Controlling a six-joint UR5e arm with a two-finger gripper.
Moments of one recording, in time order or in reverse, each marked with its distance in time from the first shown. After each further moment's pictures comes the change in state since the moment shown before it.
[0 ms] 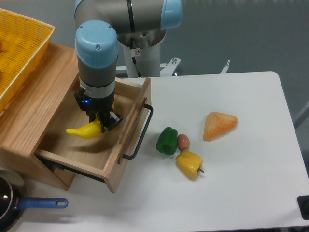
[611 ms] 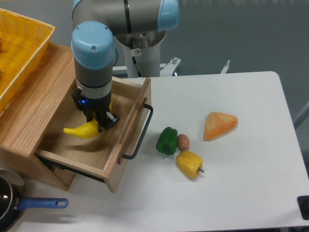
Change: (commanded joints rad) arm -0.017 0.000 -0.008 0.000 0.000 -0.002
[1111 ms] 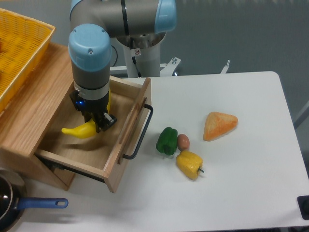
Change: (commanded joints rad) arm -0.006 -0.008 -0.002 0.000 0.002 0.000
